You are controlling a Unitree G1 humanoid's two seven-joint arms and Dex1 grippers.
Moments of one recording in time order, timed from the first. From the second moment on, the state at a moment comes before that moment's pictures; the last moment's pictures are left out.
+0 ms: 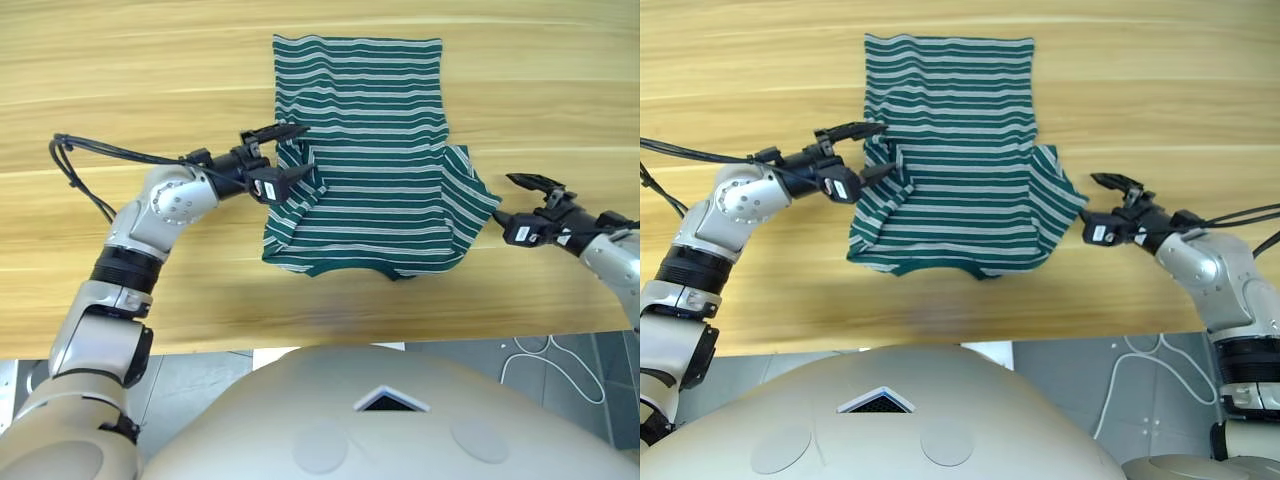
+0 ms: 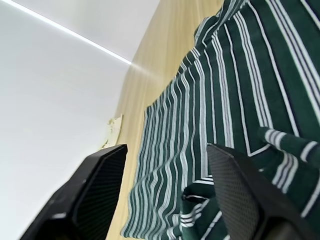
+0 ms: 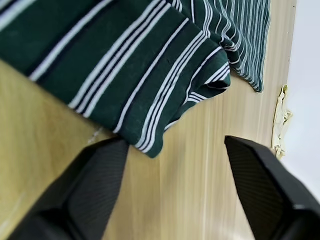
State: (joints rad) left arm -0.28 0.60 -0.34 0.34 0.36 -0.76 -0.50; right arm 0.20 -0.96 0.04 0.14 -0.49 -0.49 0.45
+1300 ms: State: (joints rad) left arm -0.29 0.59 -0.30 0.33 0.35 -0.79 -0.46; right arm 0.20 -0.91 0.05 -0.01 -0.41 -0.55 0.38
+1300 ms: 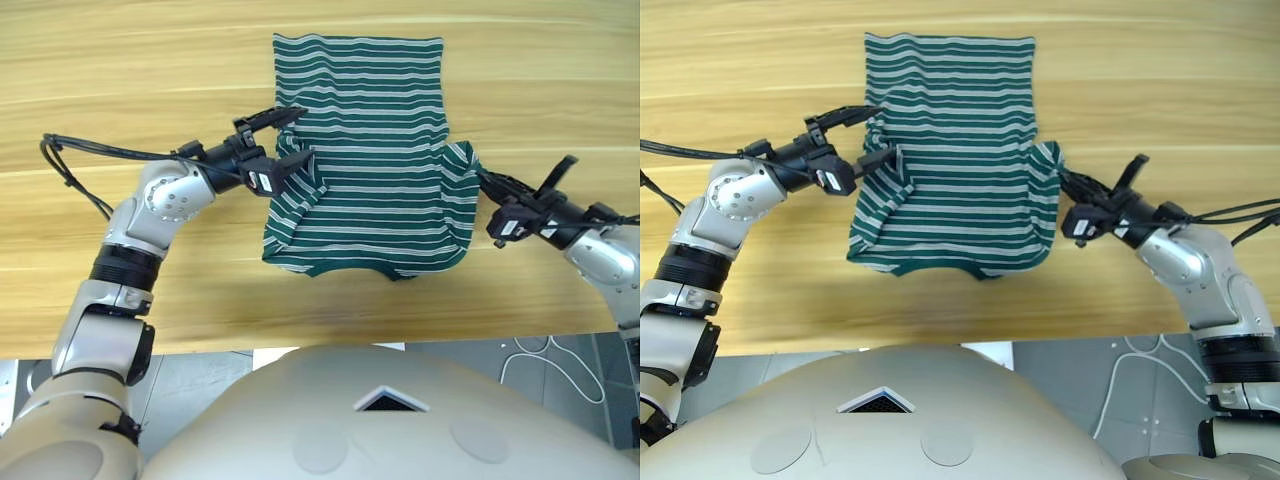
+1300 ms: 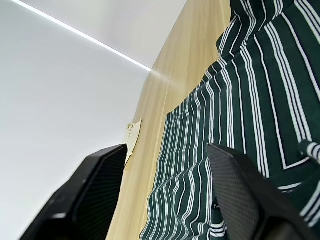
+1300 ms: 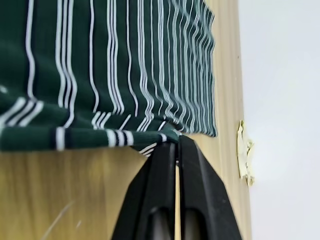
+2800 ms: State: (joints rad) left arm -0.27 0.56 -0.30 0.31 0.35 -0.80 -0.46; right arm 0.02 -0.73 0.33 -0.07 -0.49 -0.46 0.56
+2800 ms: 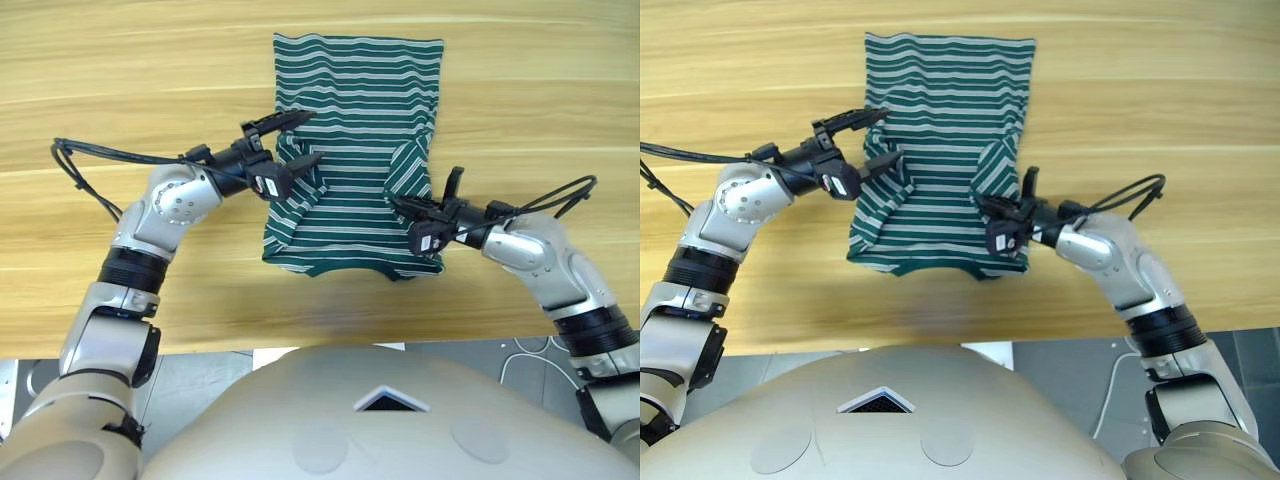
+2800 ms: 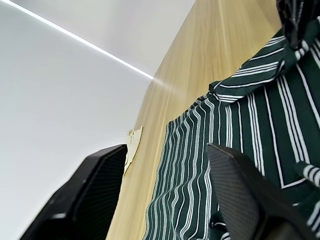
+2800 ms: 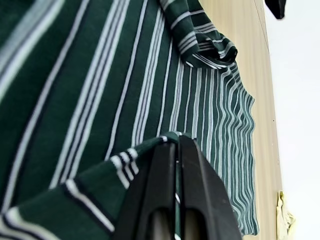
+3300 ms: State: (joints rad) left arm -0.26 0.56 -0.31 0.29 0.26 -0.78 -0.53; right arm 0.01 -0.72 0.33 -0.03 -0.48 -0.46 0.57
